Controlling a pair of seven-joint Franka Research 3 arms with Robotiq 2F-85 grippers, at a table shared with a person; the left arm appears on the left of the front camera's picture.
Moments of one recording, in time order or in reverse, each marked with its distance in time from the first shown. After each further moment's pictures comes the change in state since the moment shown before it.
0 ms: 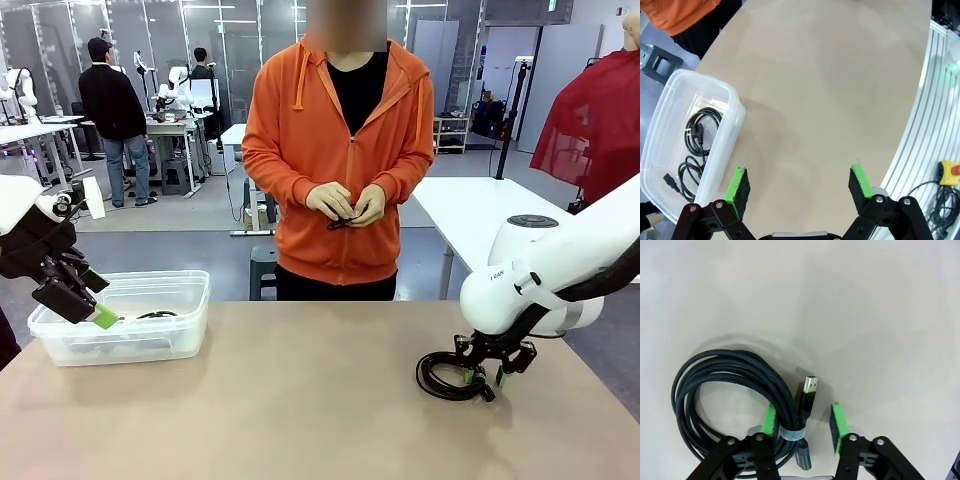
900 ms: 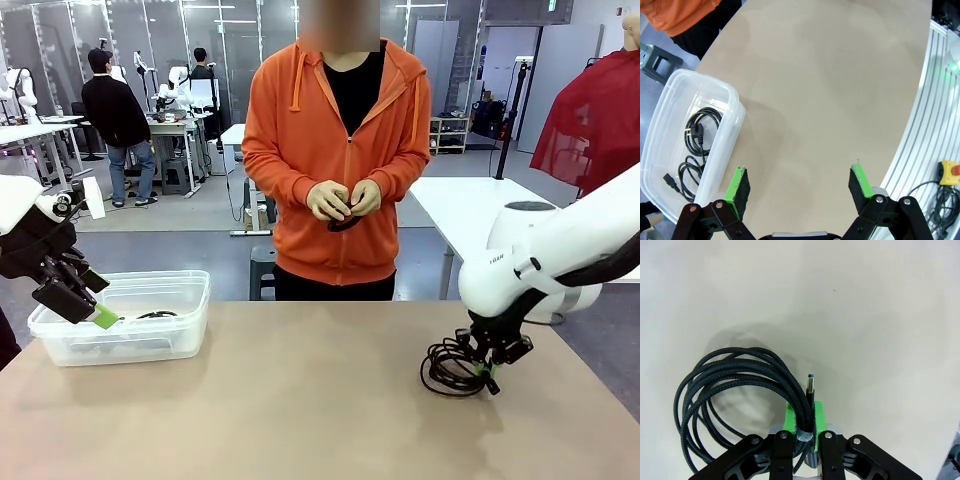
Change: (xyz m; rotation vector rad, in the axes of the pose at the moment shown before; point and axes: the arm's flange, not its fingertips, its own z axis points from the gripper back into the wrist) left arm 0.000 0.000 0.000 0.000 0.000 0.000; right arm 0.004 0.007 0.025 -0.020 0.029 -0.012
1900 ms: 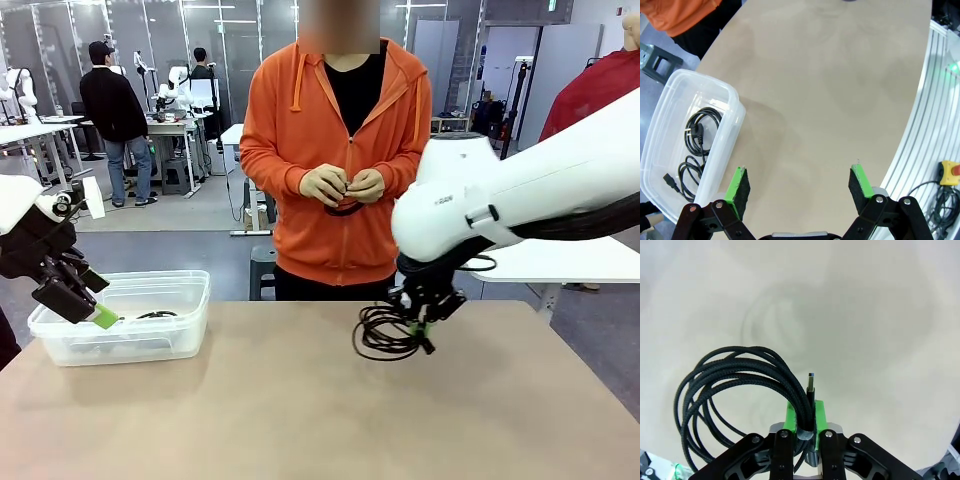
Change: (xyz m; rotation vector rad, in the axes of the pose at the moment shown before) left arm 0.000 0.000 0.000 0.000 0.000 0.000; right arm -0.041 0.147 0.098 0.044 -0.016 0.177
